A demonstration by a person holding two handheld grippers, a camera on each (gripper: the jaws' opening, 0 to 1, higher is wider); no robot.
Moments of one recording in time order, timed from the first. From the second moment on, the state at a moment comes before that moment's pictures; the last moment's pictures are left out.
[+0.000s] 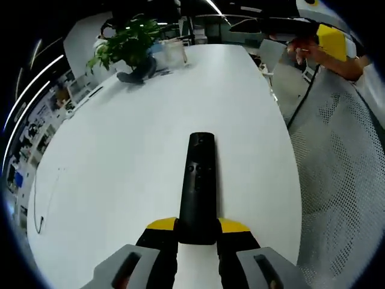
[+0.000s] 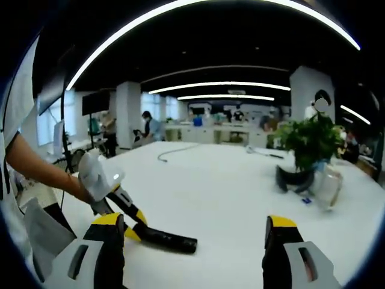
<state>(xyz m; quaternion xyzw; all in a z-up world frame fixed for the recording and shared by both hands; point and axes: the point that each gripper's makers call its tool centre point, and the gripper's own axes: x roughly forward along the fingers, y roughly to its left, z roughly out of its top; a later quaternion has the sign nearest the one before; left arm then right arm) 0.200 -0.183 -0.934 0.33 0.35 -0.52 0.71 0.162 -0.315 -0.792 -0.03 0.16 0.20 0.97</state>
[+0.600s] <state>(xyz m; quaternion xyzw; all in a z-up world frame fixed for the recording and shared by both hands) 0.283 -0.177 -0.929 0.36 0.34 -0.50 0.71 0.165 -0.319 -0.798 -0.03 0.17 0.20 0.96</state>
